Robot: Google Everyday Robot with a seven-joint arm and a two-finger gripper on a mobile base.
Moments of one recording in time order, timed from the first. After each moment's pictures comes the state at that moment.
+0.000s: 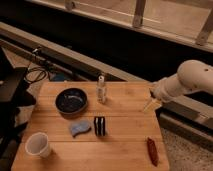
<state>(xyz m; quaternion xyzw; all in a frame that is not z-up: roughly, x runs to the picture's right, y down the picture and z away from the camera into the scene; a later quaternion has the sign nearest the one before) 0.201 0.057 0.671 -0.22 -0.17 0.19 0.94</state>
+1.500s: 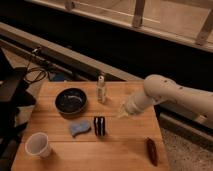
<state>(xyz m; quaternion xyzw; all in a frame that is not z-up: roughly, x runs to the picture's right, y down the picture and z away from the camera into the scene) 0.066 0.131 0.695 -0.32 -0.24 0.13 0.91</state>
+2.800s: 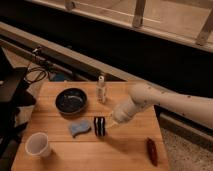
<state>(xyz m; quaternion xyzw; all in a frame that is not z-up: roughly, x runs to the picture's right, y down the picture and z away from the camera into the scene) 0.006 0.185 0.719 -0.37 -0.32 0.07 0.87</state>
